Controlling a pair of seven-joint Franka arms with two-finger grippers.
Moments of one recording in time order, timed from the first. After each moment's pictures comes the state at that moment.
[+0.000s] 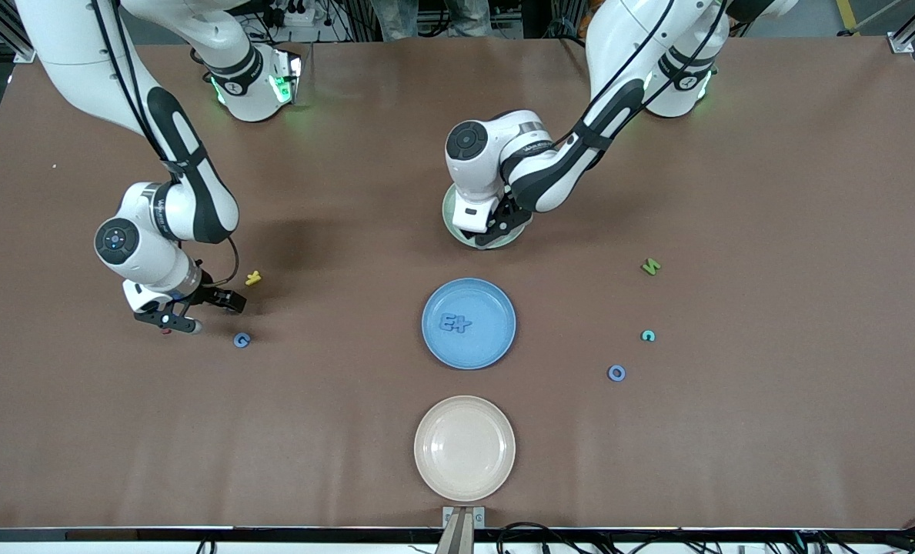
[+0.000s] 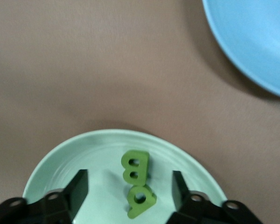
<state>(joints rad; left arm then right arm) -0.50 0.62 -0.45 -1.88 0.45 2.27 -1.69 0.20 0.45 -0.19 -2.19 0.13 2.64 0.16</state>
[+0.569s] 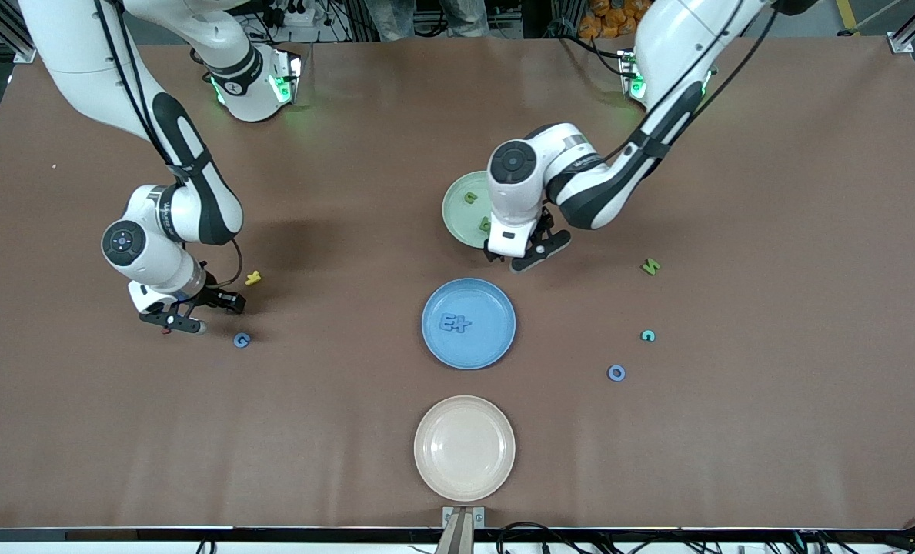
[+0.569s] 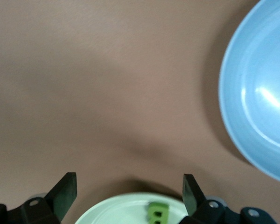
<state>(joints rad) -0.24 0.56 -0.57 -1.92 0.45 2.25 -1.57 0.20 0.47 -0.18 -2.19 0.13 2.66 0.16</state>
